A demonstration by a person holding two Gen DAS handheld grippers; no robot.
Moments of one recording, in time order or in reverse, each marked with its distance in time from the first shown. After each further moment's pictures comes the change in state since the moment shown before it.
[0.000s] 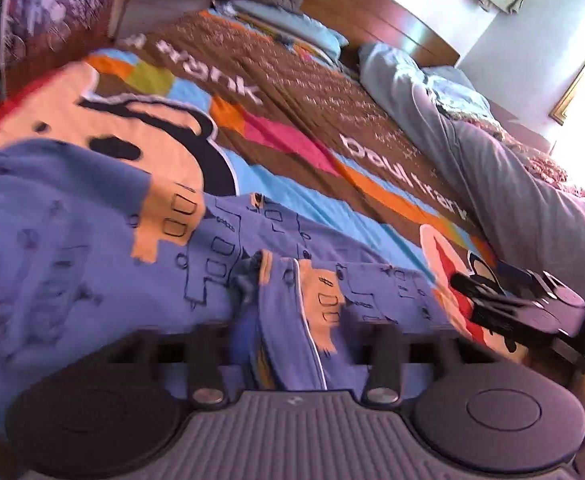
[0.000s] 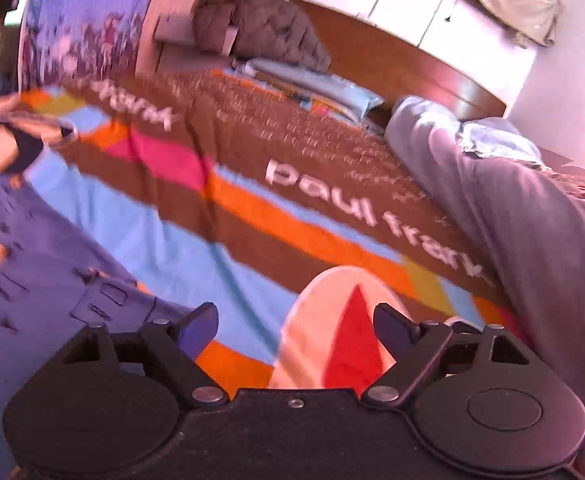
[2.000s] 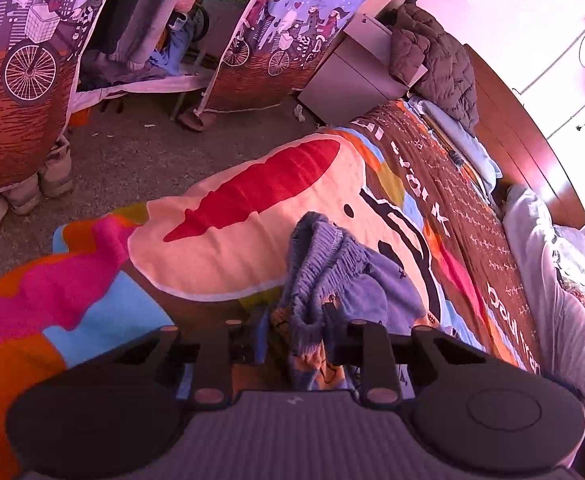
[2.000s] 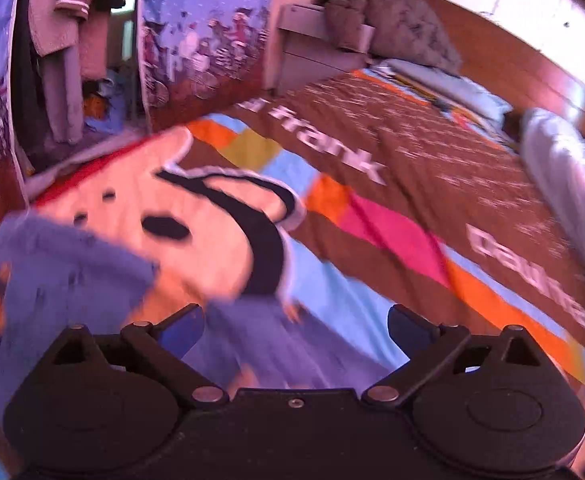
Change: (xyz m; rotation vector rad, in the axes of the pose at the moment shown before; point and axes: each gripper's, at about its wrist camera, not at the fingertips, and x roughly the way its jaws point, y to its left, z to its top) left arm -0.101 0.149 -0.001 -0.482 -0.199 0.279; right arm -0.021 0.174 0.110 -0.116 0.119 0.225
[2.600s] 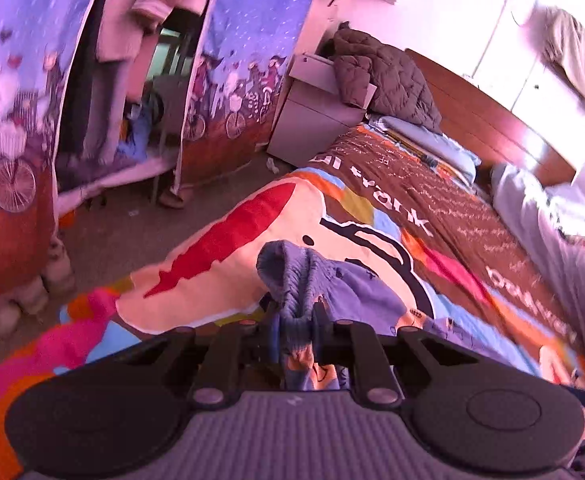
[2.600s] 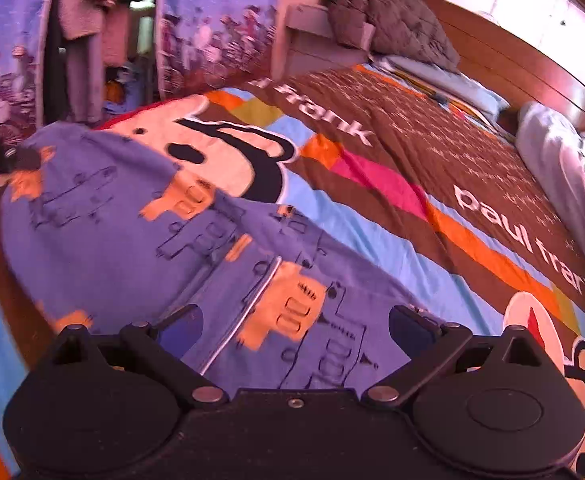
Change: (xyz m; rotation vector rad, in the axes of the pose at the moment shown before) left arm -0.029 -0.047 -0.020 0.297 -0.169 0.050; right arm -0.035 -0.012 -0.073 -0.030 -0.055 0.102
